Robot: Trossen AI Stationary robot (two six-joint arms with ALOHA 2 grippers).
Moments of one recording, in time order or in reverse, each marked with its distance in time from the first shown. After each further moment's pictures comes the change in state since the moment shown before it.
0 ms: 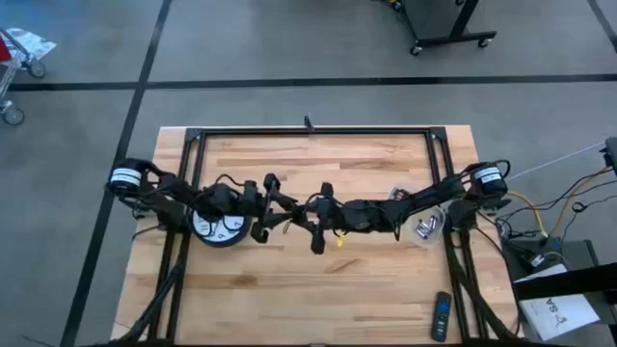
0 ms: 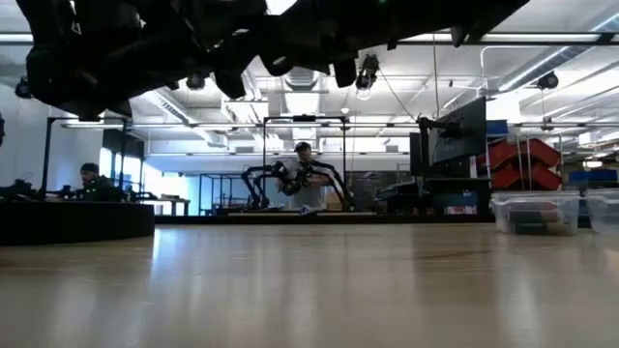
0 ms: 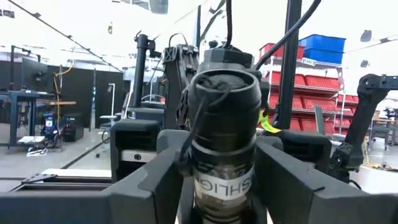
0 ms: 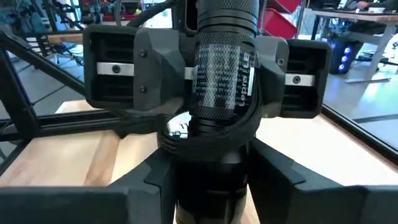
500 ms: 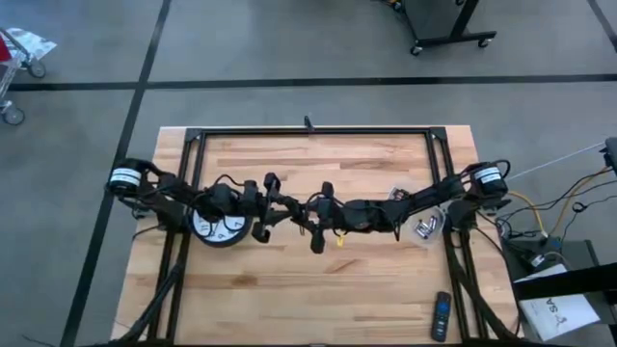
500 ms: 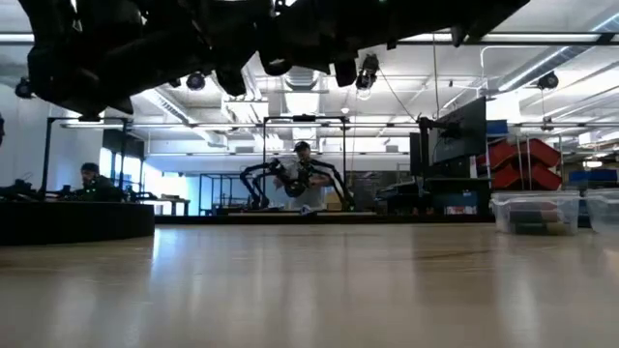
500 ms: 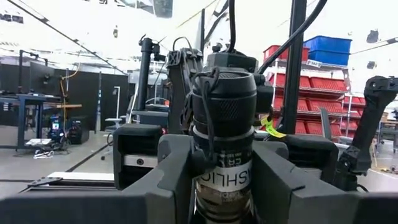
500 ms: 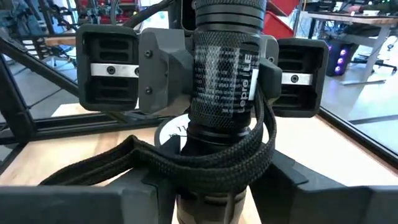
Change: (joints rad) left arm 0.000 0.002 0.015 -0.019 -0.031 0.014; right arm 0.000 0.000 -0.001 0.005 0.009 0.001
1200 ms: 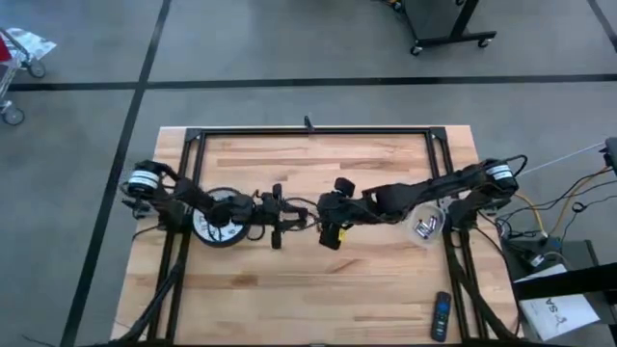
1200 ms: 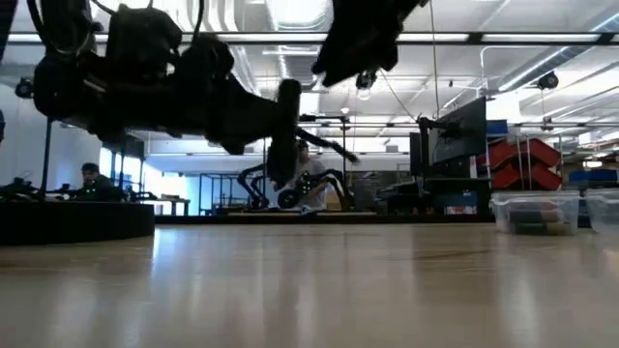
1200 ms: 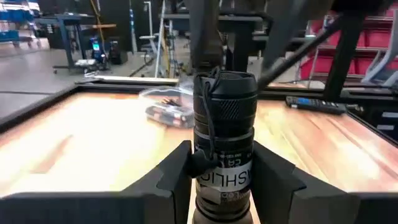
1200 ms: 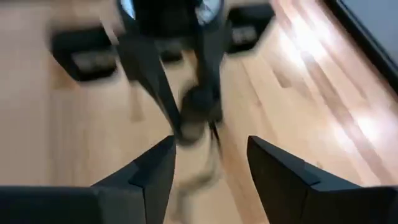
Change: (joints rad) left arm -0.069 0.228 0.053 -0.186 -0.180 0.065; right arm 0.000 -0.089 0.374 -1.131 -0.052 0.225
